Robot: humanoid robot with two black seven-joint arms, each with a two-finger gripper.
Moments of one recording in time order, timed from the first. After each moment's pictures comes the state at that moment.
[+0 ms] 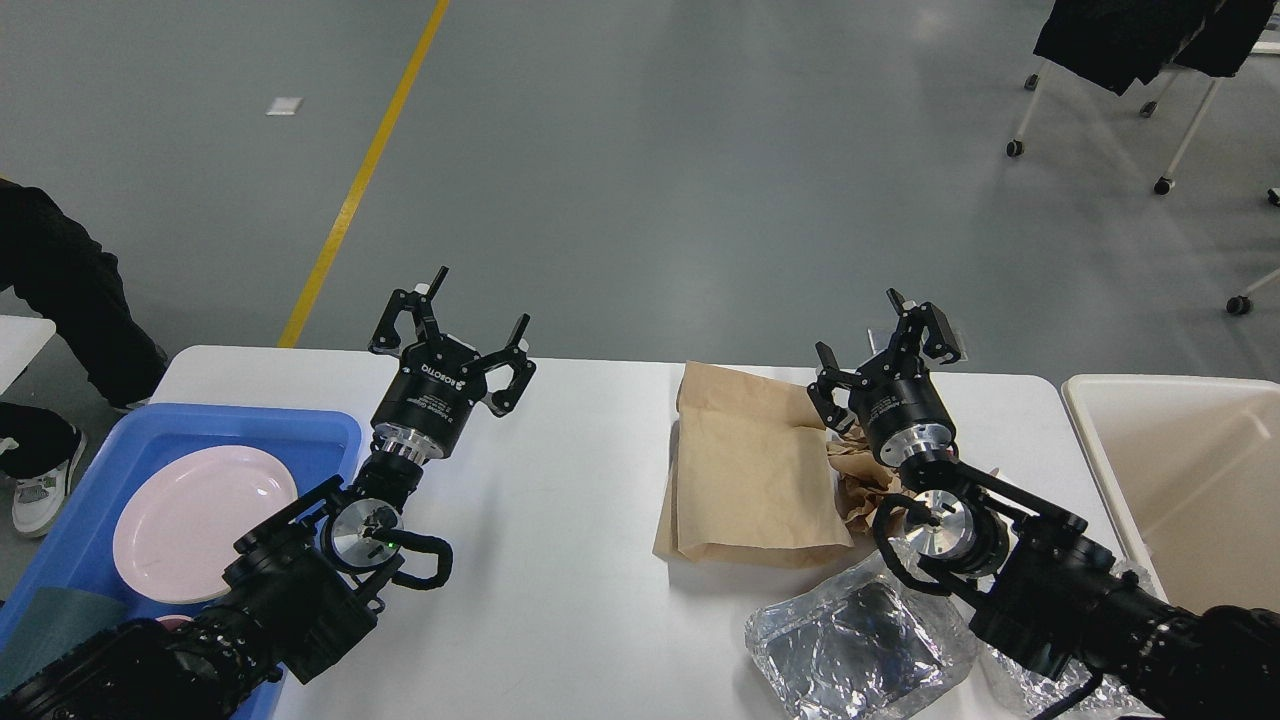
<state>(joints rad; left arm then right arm) -0.68 -0.02 -0.77 -0.38 -0.10 -0.71 -0.42 0.66 -0.15 0.44 0.67 0.25 0.16 0.58</state>
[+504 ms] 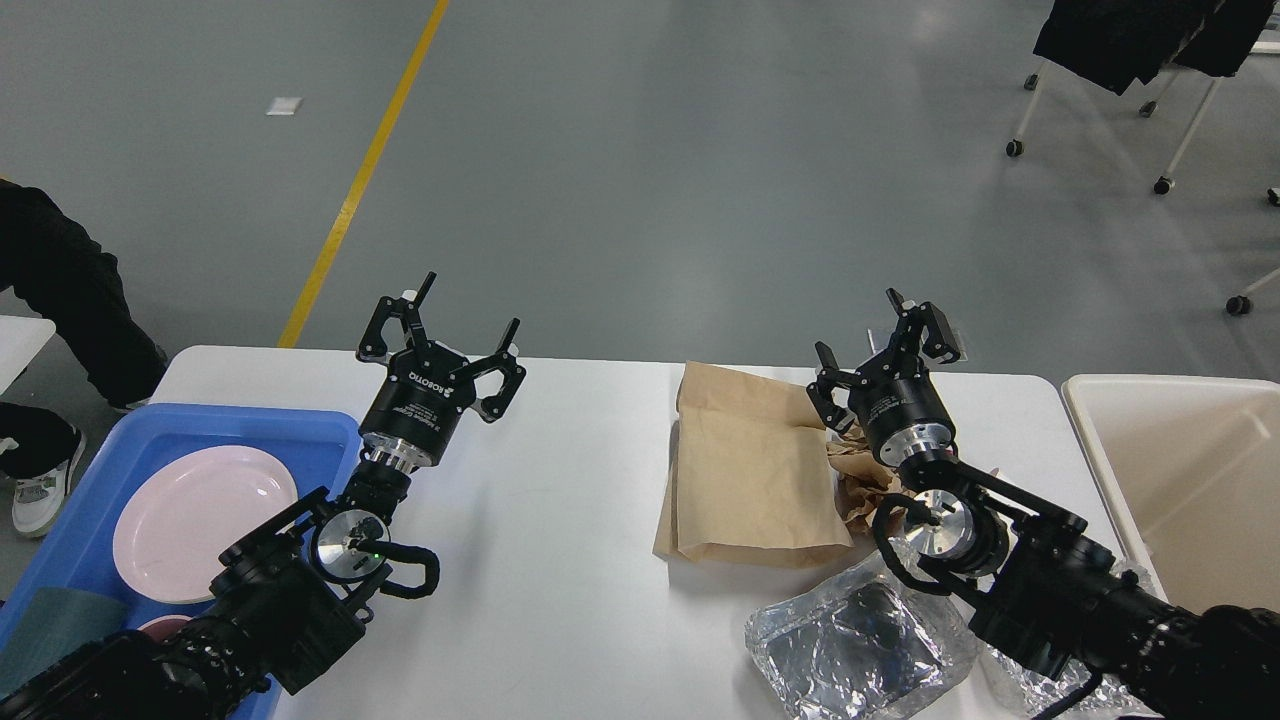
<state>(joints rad) -0.65 0.02 -0.79 -0.39 -0.10 -0.80 -0.42 0.66 -0.15 0.44 0.67 0.25 0.16 0.58</state>
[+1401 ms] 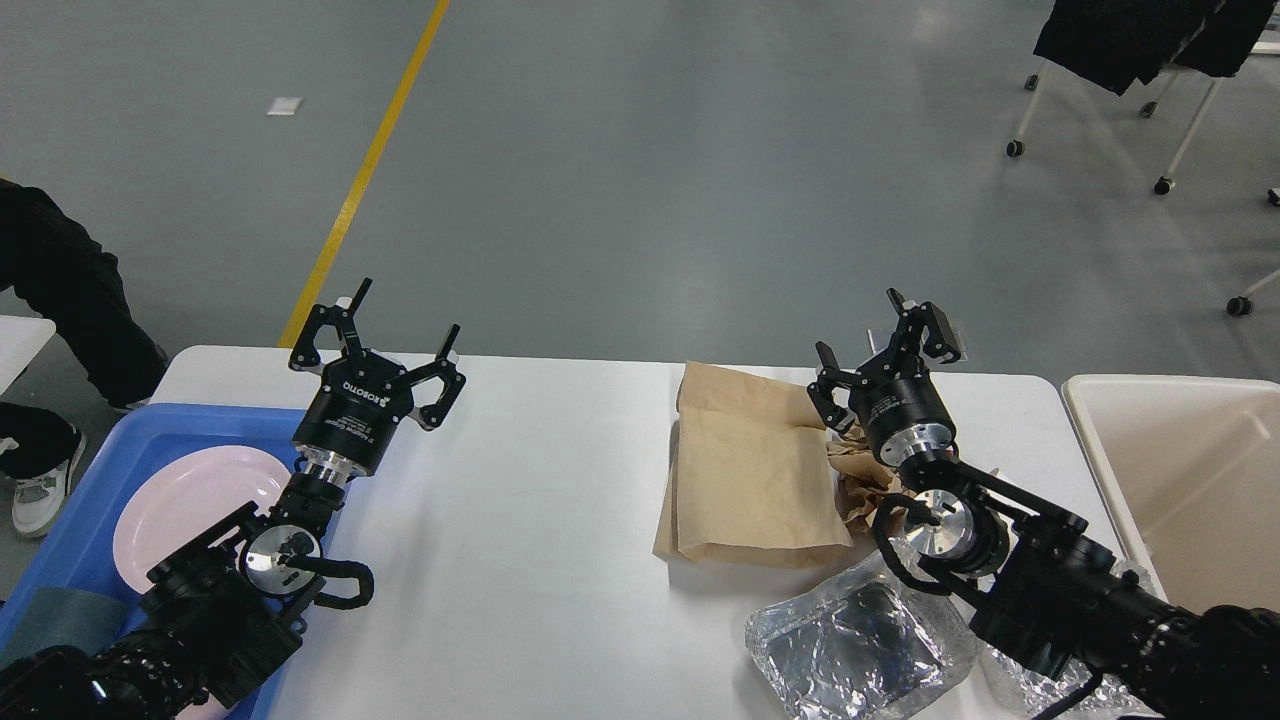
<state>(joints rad) -0.62 0.09 -0.79 -0.38 -0.10 -0.86 -0.42 0.66 -0.15 0.44 0.67 0.25 0.16 0.58</state>
